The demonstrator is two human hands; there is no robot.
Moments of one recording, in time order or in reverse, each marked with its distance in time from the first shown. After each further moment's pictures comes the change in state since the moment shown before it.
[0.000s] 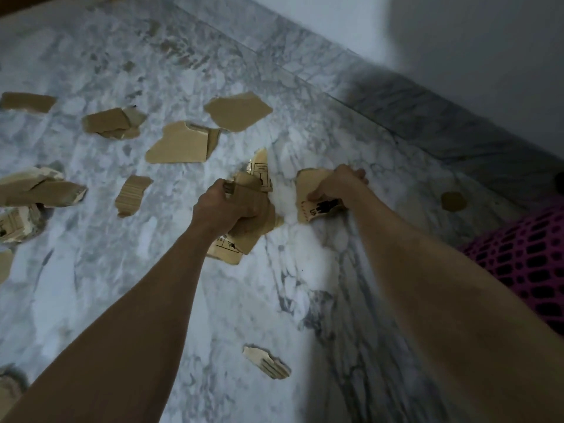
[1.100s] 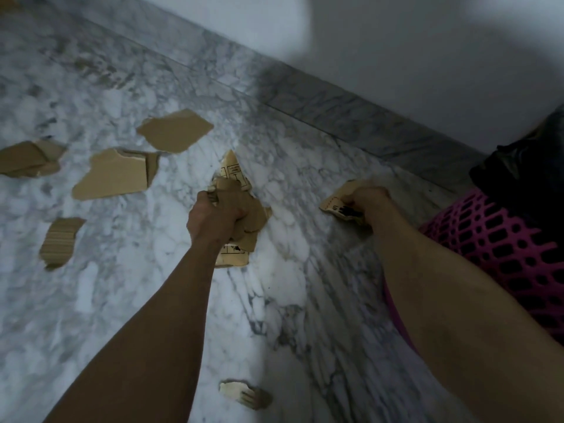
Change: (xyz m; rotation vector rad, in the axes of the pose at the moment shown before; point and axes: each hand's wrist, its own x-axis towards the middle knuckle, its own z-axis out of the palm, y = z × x) left_hand 0.024 0.044 0.061 -0.043 0.059 -0.027; right_hand 0.033 0.128 -0.039 0.688 0.200 0.382
